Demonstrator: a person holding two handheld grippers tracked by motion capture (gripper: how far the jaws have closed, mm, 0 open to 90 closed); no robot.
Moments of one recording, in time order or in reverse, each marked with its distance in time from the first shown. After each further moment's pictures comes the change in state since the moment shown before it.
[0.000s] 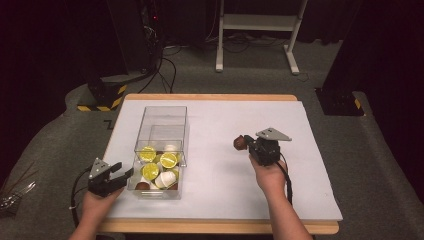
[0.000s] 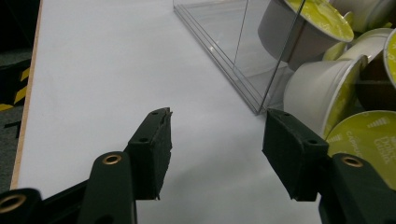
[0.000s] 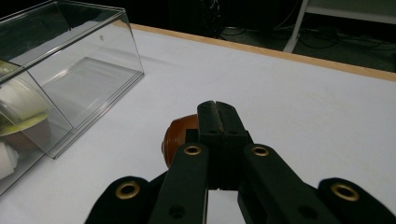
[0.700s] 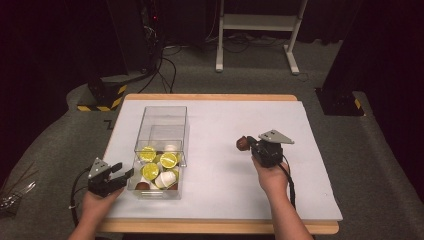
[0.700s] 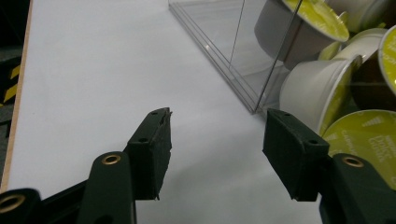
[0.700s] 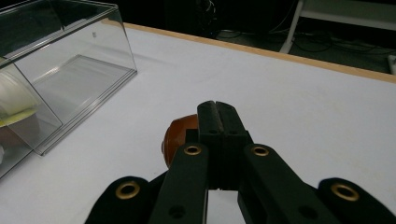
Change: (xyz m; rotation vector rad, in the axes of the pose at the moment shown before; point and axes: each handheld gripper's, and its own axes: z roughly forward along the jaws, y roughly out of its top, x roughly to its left) left arm 0.002 -0.001 -0.002 -0.013 -0.032 -0.005; right arm -0.005 -0.008 0.000 -0.016 -0.015 -0.009
